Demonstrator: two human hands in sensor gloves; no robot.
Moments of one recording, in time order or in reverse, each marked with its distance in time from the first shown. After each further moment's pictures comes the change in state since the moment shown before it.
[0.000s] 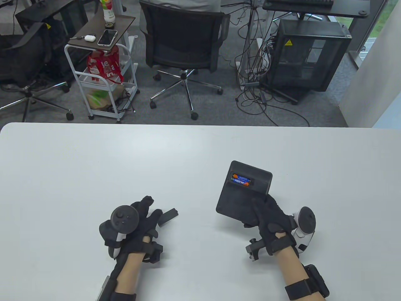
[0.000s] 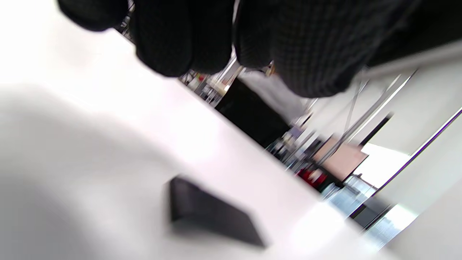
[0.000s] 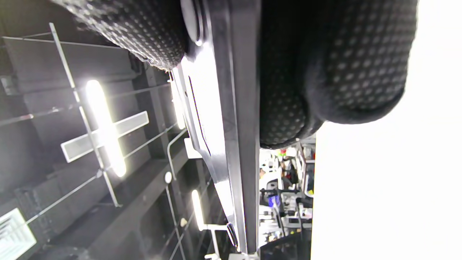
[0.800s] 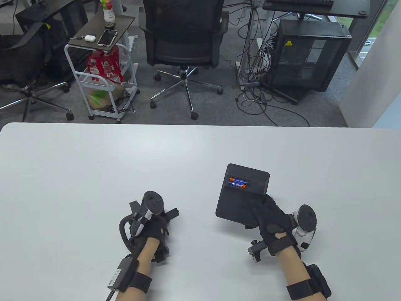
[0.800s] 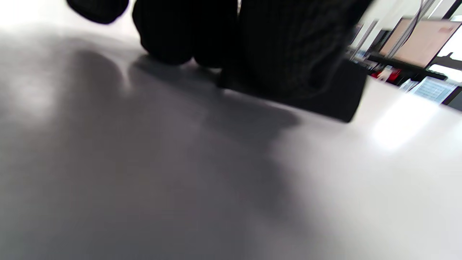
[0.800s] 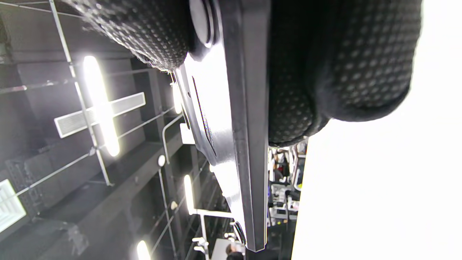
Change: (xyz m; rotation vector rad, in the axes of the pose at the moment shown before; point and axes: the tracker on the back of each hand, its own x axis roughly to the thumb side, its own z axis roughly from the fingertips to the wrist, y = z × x) left_hand 0.027 -0.044 -0.030 -0.246 0.107 -0.234; right_hand 0.002 -0.001 -0.001 0.050 -0.013 0.089
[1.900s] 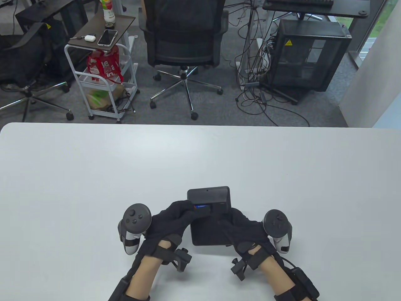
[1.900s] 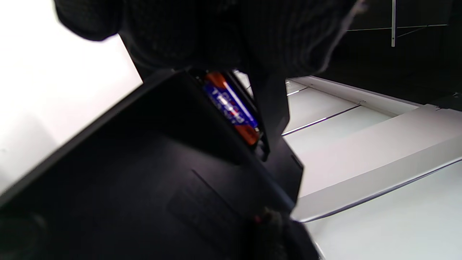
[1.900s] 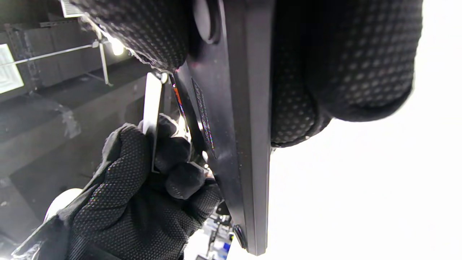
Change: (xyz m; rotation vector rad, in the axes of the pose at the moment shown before) left_hand 0.030 0.034 0.070 -0.010 -0.543 0.795; right_hand 0.008 0.073 0.019 0.259 -0.096 0.317
